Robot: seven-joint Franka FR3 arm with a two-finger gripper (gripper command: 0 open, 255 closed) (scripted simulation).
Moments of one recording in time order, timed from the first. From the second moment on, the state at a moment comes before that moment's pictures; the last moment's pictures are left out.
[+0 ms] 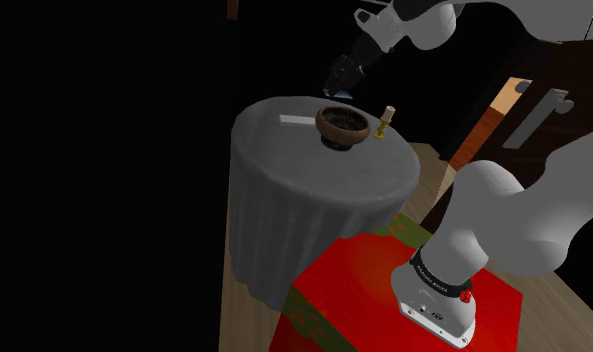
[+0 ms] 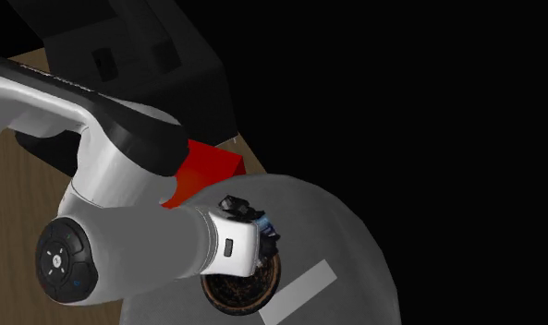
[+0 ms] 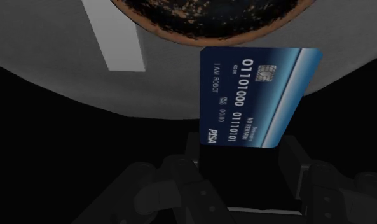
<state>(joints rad) 0.56 -0.51 -0.84 -2.30 0.19 2.18 -1.27</state>
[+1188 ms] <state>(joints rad) 0.59 -0.47 -1.03 -2.35 0.21 2.23 -1.46</state>
